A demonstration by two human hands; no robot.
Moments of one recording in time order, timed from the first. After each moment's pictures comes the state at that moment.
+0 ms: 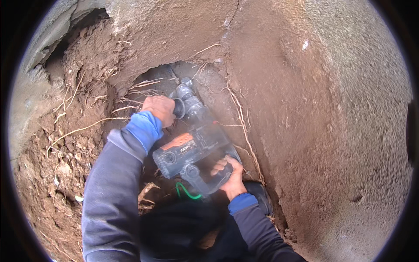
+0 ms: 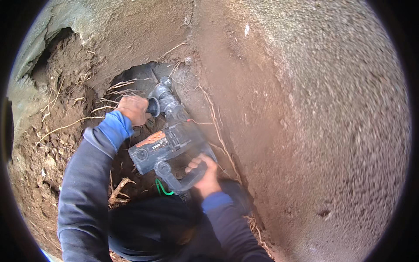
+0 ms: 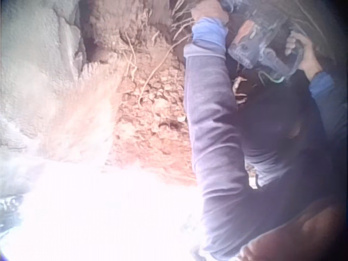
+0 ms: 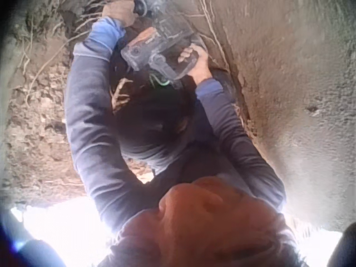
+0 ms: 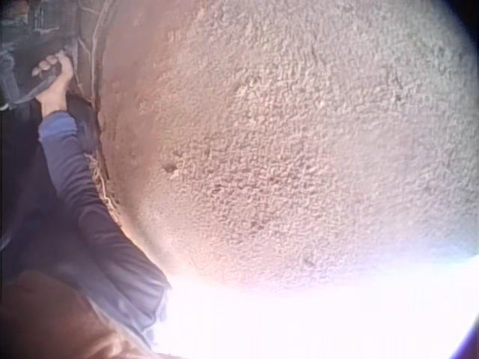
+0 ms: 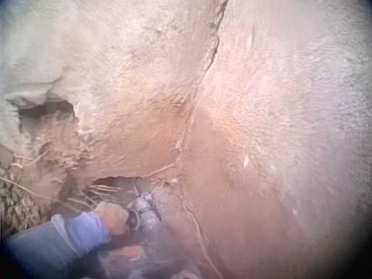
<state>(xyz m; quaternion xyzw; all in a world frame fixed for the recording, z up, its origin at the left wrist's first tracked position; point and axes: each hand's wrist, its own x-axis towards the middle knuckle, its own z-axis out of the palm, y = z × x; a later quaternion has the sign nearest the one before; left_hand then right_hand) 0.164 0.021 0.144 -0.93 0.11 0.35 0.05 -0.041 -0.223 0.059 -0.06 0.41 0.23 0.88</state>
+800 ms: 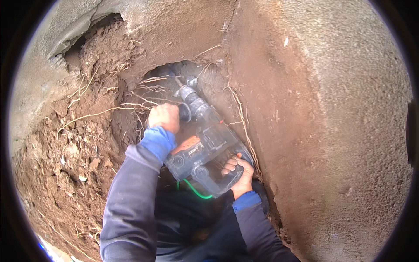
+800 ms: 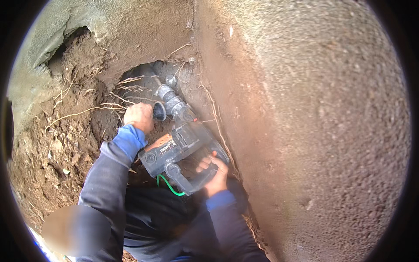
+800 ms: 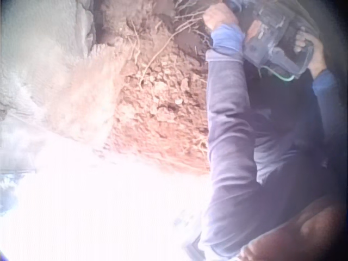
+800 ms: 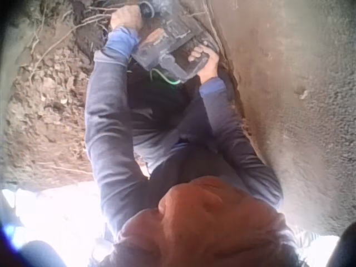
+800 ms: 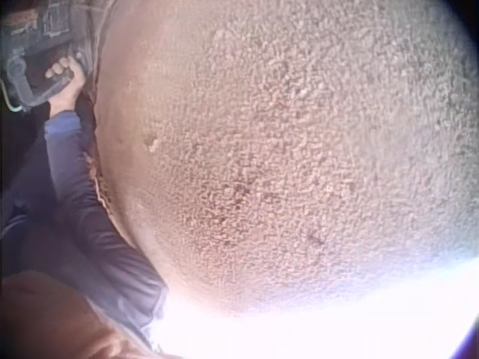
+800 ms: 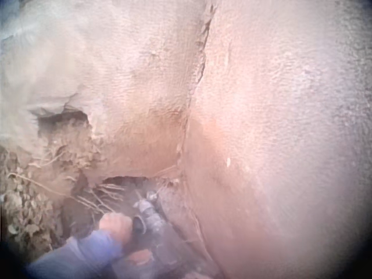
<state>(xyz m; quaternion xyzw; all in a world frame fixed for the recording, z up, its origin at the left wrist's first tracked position) 0.117 0.003 0.143 -0.97 -0.02 0.25 0.08 -0.049 -0.253 0.067 -0.06 0.36 0.20 0.91</state>
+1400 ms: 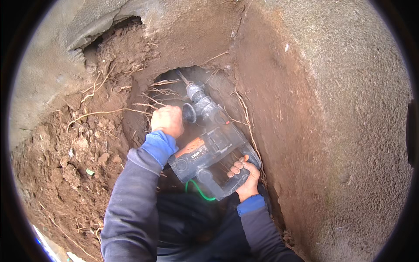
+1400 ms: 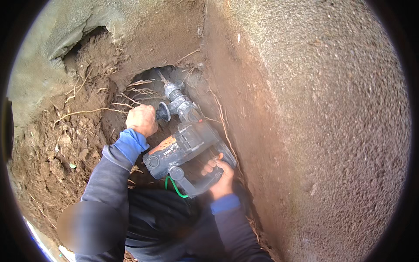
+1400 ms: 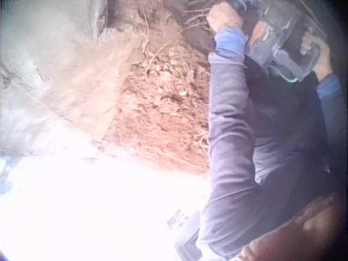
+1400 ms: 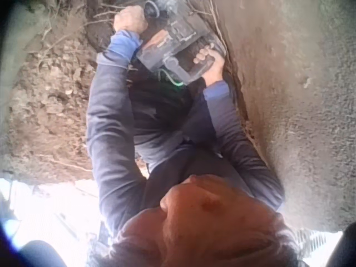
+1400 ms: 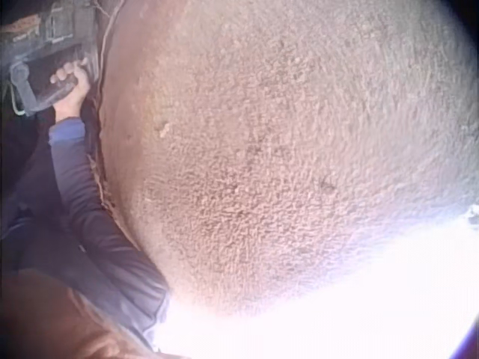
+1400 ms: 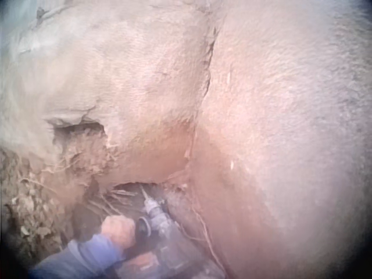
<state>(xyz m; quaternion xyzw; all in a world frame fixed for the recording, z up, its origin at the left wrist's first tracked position) 0.104 0.018 0.155 -0.97 -0.03 0.22 0.05 -0.049 -0.251 0.096 -0.14 0.33 0.20 0.91</state>
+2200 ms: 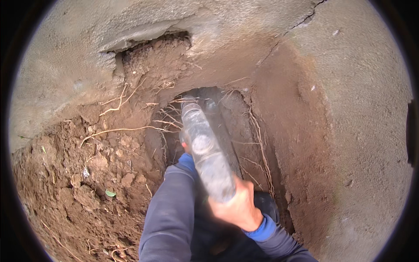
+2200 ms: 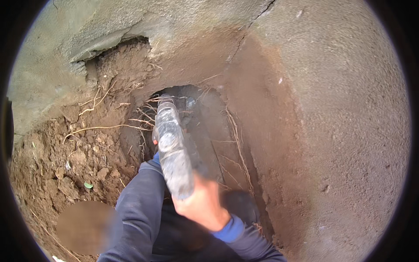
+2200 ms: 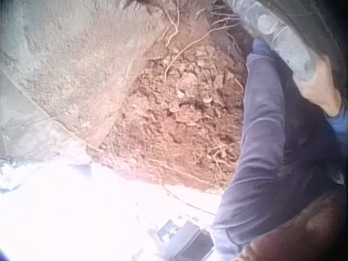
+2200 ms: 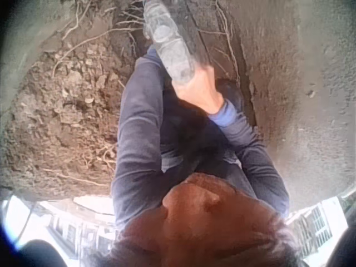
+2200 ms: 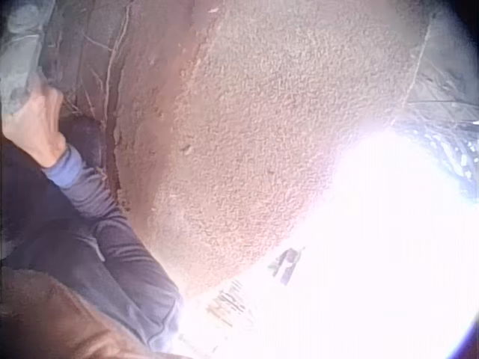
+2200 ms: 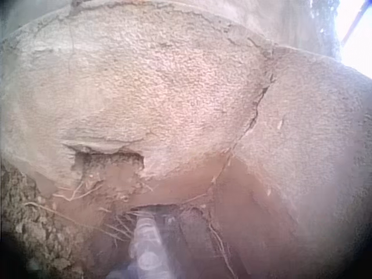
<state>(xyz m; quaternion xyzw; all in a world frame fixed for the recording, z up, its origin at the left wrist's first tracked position) 0.082 0.020 -0.044 -0.56 -0.37 -0.02 -0.74 -0.006 -0.133 0.267 -0.84 -0.12 0.02 0.53</state>
